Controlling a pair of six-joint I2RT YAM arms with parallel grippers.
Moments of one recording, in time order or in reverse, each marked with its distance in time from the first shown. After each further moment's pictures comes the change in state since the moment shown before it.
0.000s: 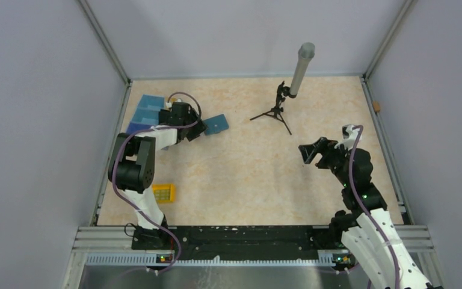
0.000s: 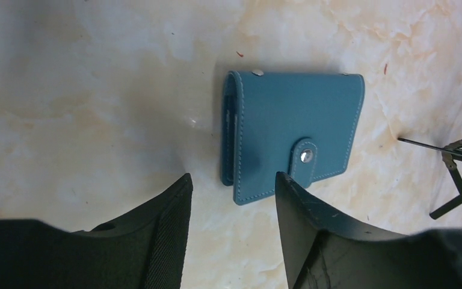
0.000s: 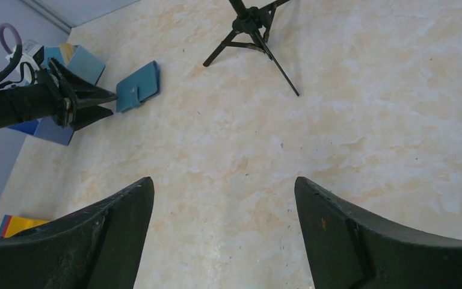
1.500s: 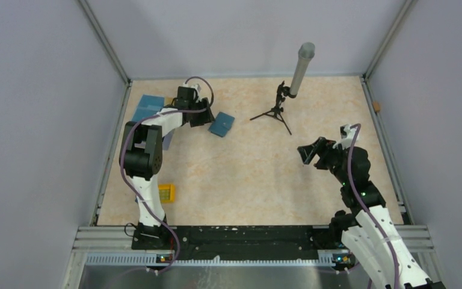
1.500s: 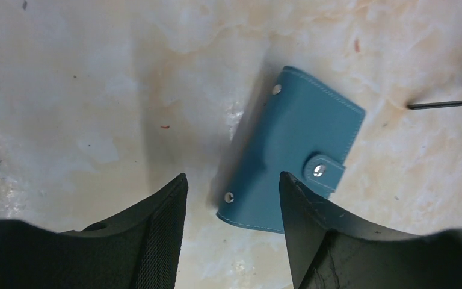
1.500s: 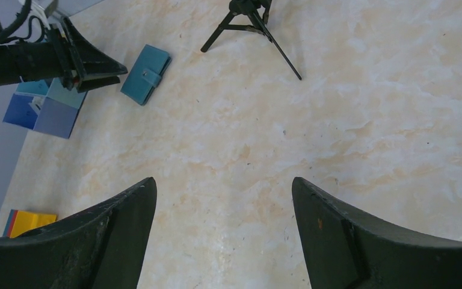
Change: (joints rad) left arm -0.009 0.169 0.339 -0.192 0.132 0.370; right arm 0.000 0.029 -0.005 -0.013 -0.016 0.029
